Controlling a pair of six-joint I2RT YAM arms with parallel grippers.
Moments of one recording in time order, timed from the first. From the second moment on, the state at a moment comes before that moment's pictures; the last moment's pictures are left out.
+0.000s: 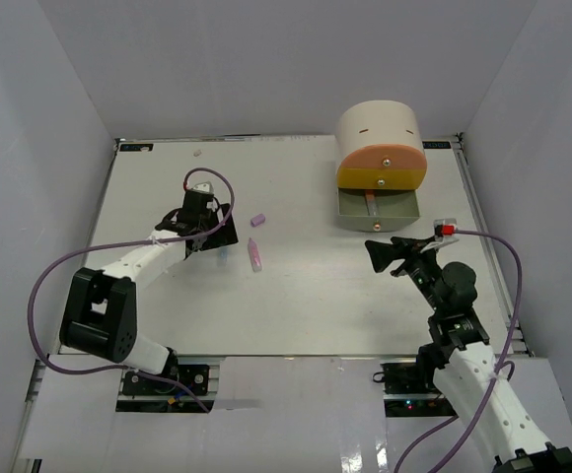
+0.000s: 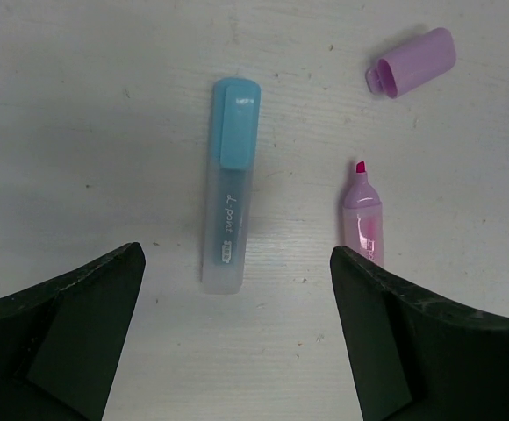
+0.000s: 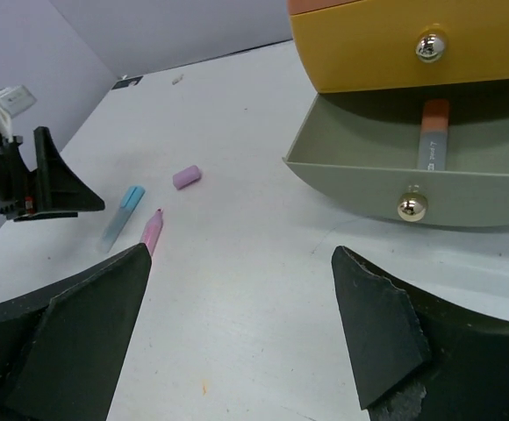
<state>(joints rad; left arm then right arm) -0.31 1.45 0.89 -0.29 -0.12 -0.42 0.25 0.48 0.28 0.20 -0.23 0.44</state>
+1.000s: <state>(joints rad) -0.32 1.71 1.00 -0.35 -0.14 -0.47 0.26 0.33 0.12 0.34 -0.21 0.47</state>
